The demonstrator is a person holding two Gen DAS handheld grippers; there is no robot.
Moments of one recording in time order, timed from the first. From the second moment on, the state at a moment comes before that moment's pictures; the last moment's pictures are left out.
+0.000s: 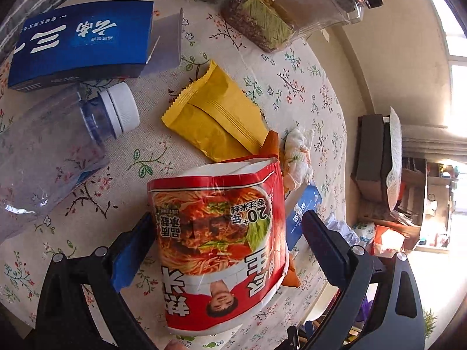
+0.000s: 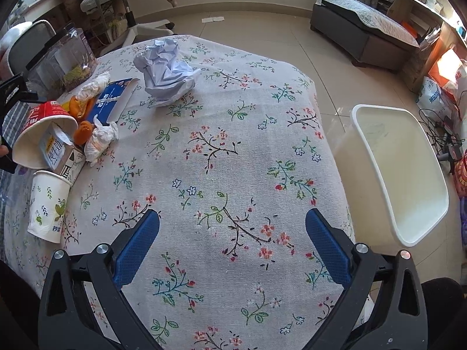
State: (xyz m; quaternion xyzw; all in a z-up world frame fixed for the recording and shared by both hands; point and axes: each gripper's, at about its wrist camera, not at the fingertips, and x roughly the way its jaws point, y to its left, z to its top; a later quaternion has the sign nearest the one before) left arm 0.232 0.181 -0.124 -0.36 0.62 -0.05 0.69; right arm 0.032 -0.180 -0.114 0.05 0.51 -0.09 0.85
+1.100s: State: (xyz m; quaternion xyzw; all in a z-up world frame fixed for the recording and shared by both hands) left arm 0.168 0.216 0.031 -0.22 0.29 -0.05 0.93; right arm 0.256 -0.018 -0.075 0.13 0.59 0.06 0.80
